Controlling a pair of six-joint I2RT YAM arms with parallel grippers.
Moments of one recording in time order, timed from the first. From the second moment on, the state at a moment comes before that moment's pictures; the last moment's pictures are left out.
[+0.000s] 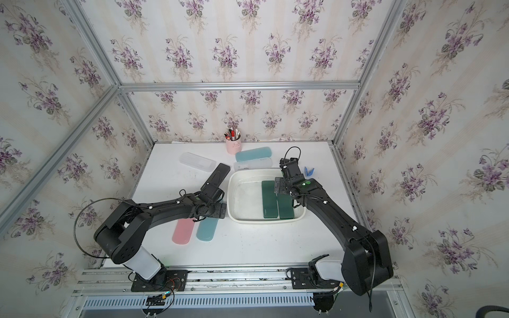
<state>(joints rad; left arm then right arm) -0.62 1.66 0.81 -0.38 -0.20 -0.47 0.42 1.32 1.01 -0.64 0.29 0.39</state>
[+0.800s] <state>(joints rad) -0.66 1.59 0.72 -0.33 -0.25 -0.54 0.42 1.24 0.95 -0.64 0.29 0.39</state>
